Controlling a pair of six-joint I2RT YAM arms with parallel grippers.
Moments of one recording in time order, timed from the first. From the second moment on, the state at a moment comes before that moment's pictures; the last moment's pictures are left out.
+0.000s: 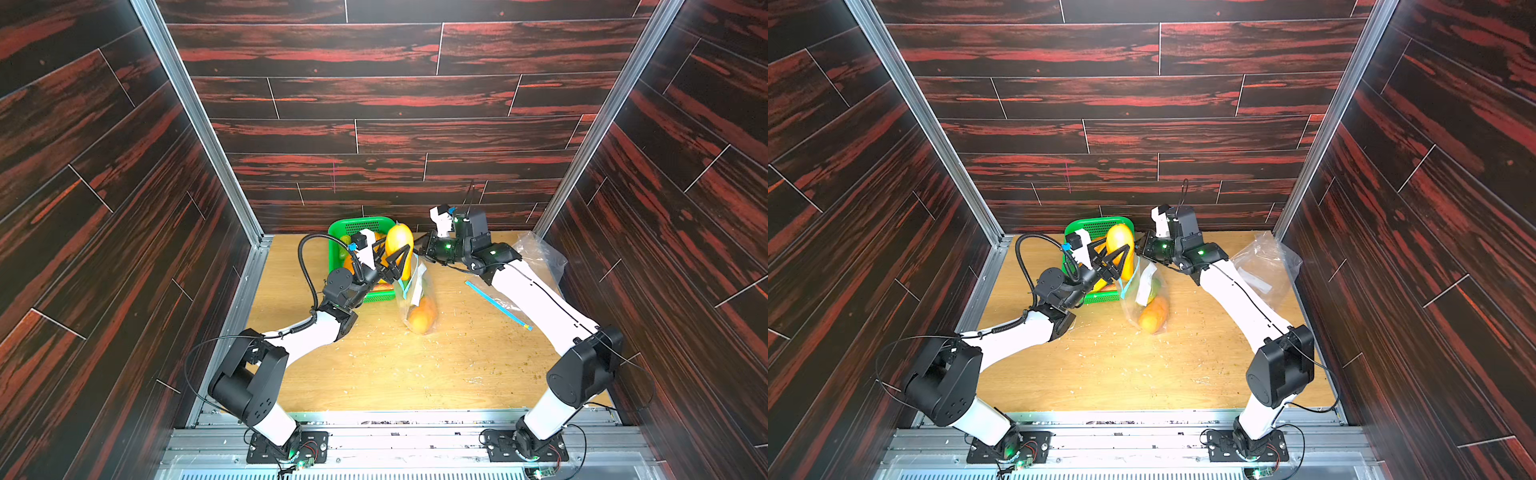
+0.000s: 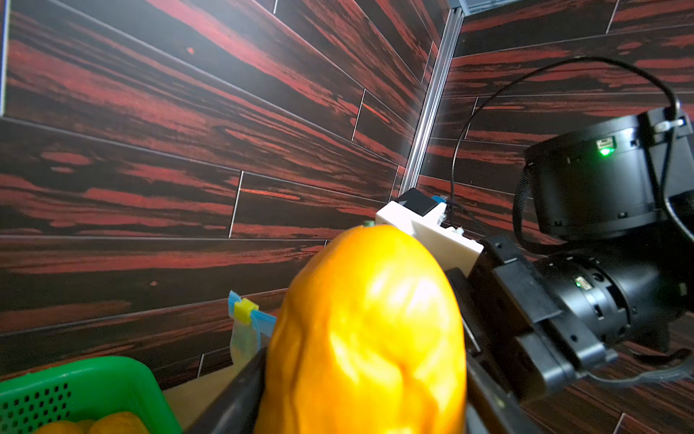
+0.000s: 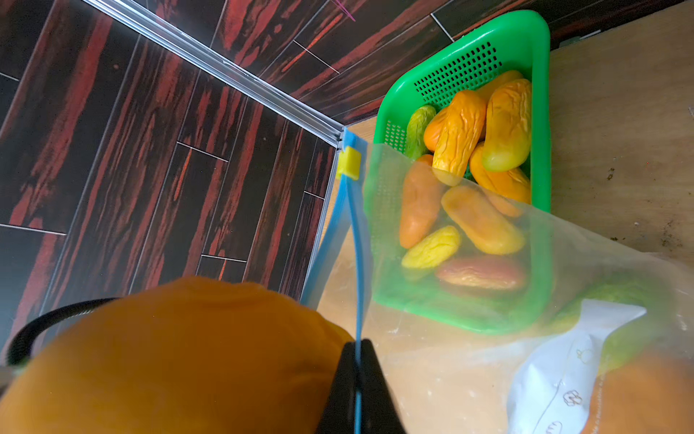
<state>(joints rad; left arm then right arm) -0.53 1.60 0.92 1.00 0.23 -0.34 0.52 1.70 1.66 -0.43 -0.45 0.74</state>
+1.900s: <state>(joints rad) -0.29 2.52 2.27 -0.51 0.09 -0.33 0.43 1.58 1.34 -0.18 -0.66 0.61</state>
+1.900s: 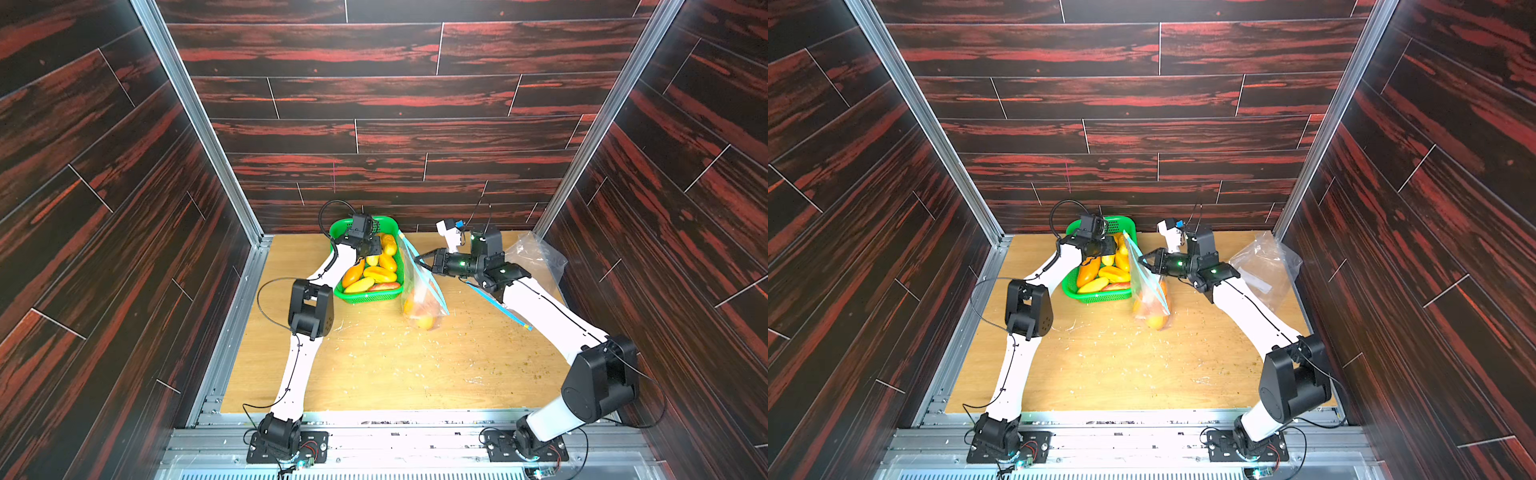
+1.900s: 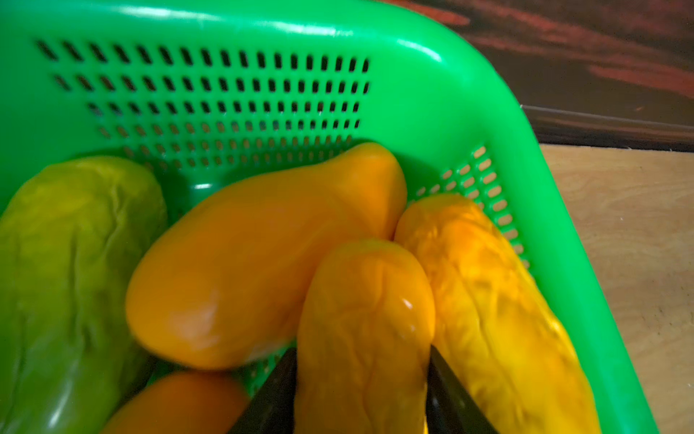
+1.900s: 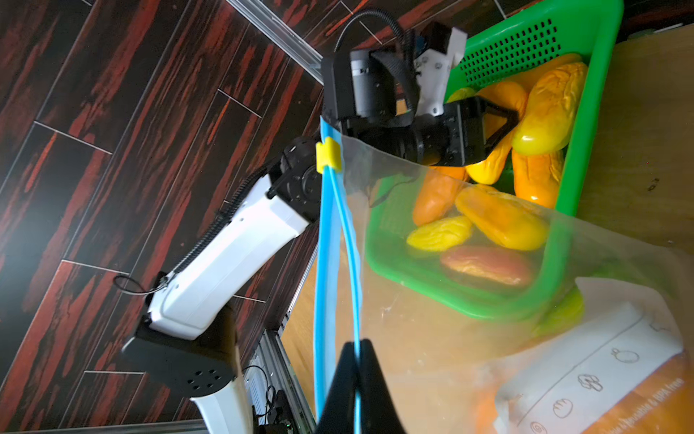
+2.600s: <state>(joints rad) -0.30 1.49 1.46 0.01 0.16 -0.53 0.29 1.46 1.61 -0.63 -0.31 0.40</state>
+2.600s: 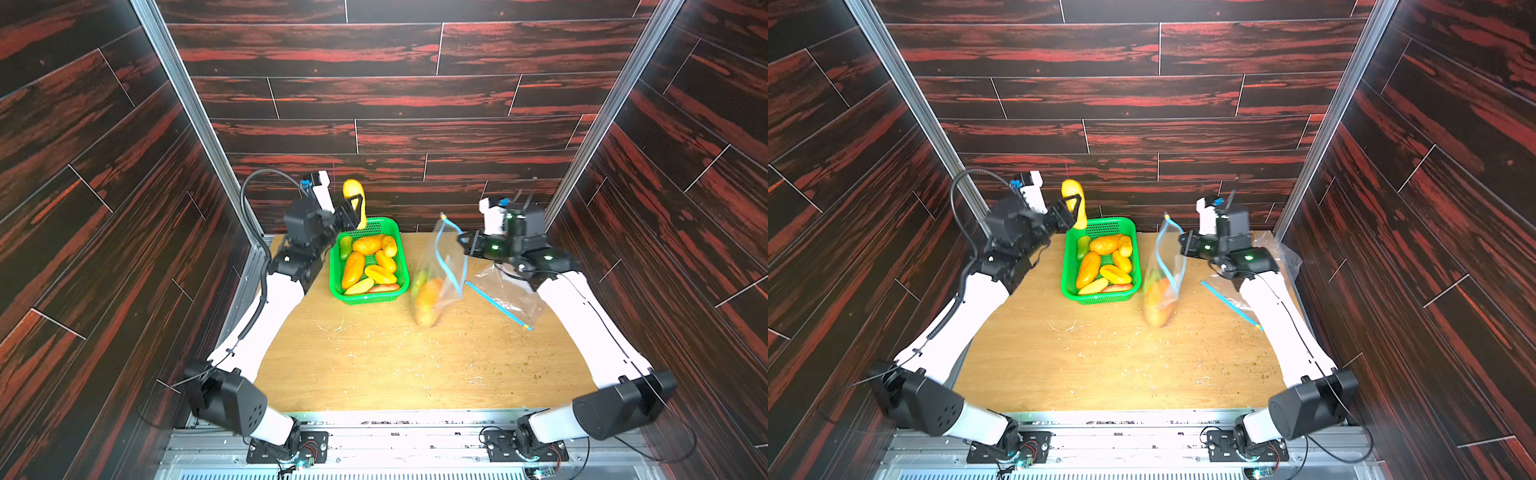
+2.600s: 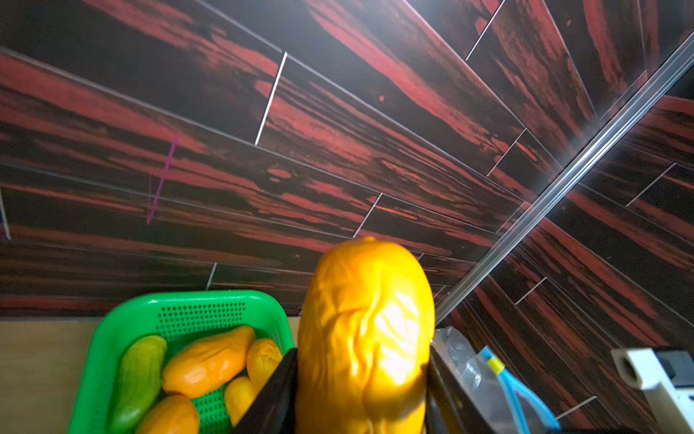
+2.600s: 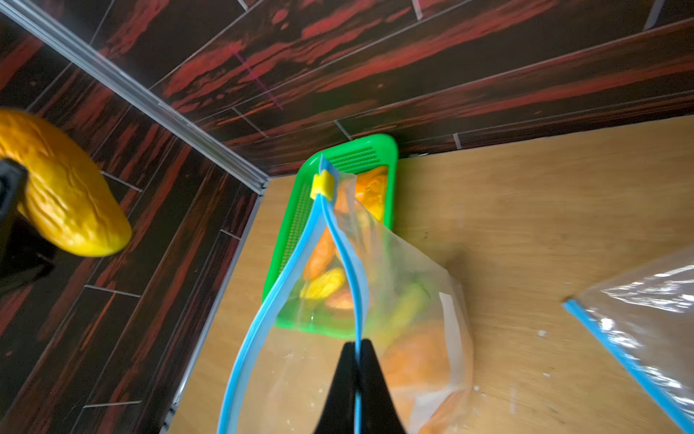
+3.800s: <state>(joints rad) -0.63 1.66 1.06 0.85 0.23 -0.70 0.40 1.66 1.56 -0.42 -0.55 0.53</state>
